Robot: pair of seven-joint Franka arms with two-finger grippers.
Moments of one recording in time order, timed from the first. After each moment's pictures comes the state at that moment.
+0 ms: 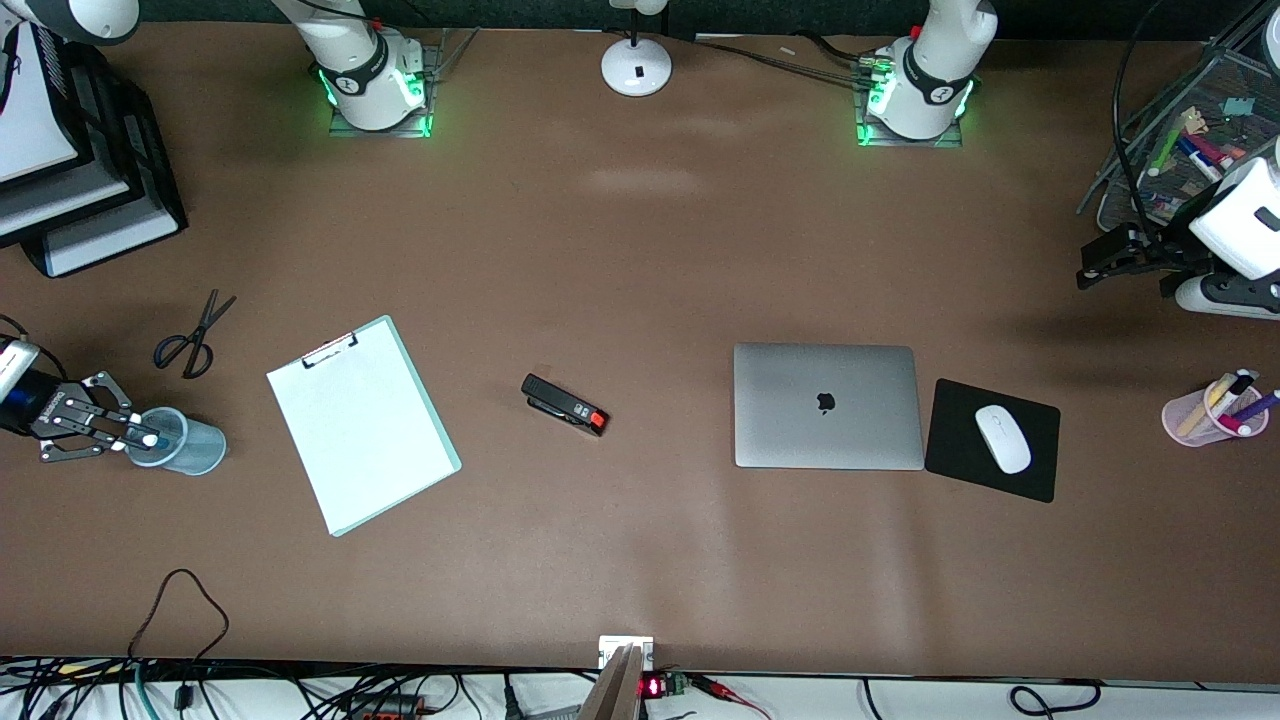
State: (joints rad) left arm 0.00 0.01 0.04 -1.71 -0.03 1.71 0.12; right arm -0.48 0.78 -0.04 -1.35 0.96 1.77 -2.21
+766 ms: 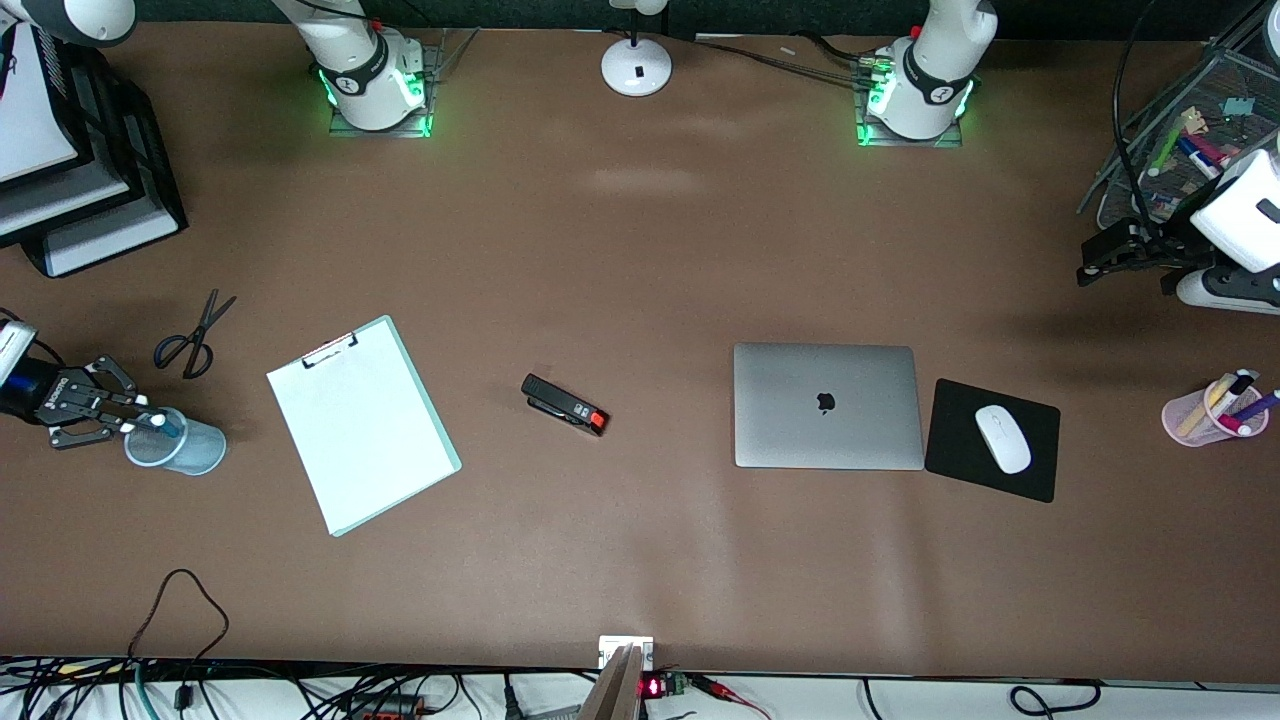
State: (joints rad) left arm 0.00 0.01 0.03 -1.71 -0.03 1.71 0.12; right arm -0.50 0.80 -0.04 -1.31 0.96 1.62 -2.30
